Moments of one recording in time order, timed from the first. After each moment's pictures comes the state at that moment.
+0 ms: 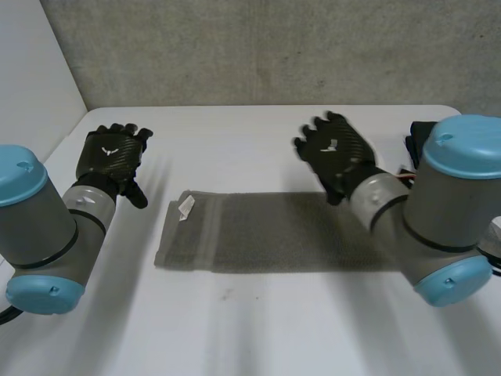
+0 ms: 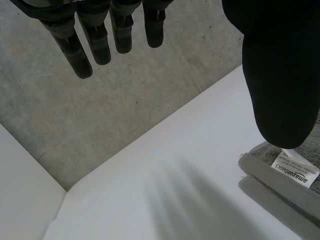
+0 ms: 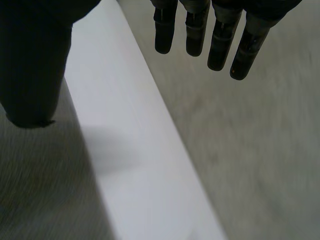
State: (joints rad) left arm 4.39 -1.91 -1.68 3.53 -1.61 3.45; right arm 2.07 -1.14 1.43 -0.19 1.41 2.36; left_hand 0.19 0.21 0.21 0.20 0.04; right_hand 0.26 0.30 0.29 0.29 0.12
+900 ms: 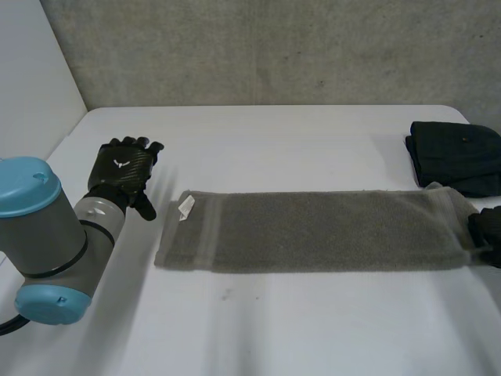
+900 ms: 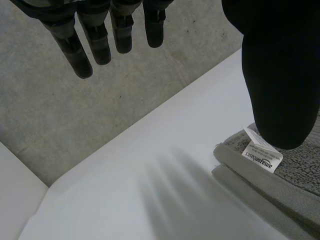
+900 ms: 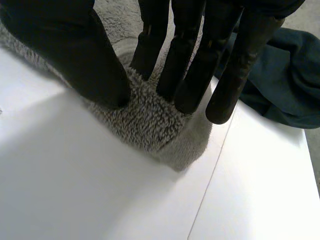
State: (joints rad) left arm 4.37 -1.93 -1.70 3.53 -1.60 3.45; right arm 1.20 -1.11 1.79 -0.13 1.02 2.35; left_hand 0.19 0.21 0.21 0.20 0.04; right_hand 0.93 1.10 1.10 1.10 0.89
